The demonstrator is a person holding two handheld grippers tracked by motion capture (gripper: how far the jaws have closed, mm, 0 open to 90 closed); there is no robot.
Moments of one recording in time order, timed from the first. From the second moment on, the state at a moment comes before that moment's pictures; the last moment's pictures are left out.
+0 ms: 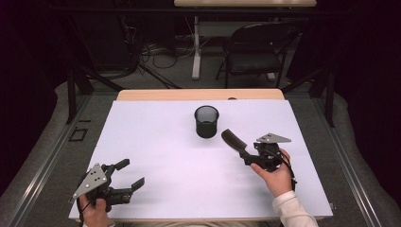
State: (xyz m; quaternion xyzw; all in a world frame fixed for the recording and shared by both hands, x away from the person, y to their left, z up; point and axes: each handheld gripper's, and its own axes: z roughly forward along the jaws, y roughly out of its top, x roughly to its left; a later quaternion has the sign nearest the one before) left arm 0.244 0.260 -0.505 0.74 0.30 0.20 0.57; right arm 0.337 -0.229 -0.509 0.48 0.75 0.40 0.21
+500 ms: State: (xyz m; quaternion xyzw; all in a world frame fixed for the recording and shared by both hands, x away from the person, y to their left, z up) left arm 0.244 0.259 -0.506 0.74 0.29 0.20 0.57; right arm 0.346 -0.234 -0.495 0.48 0.78 0.36 0.19
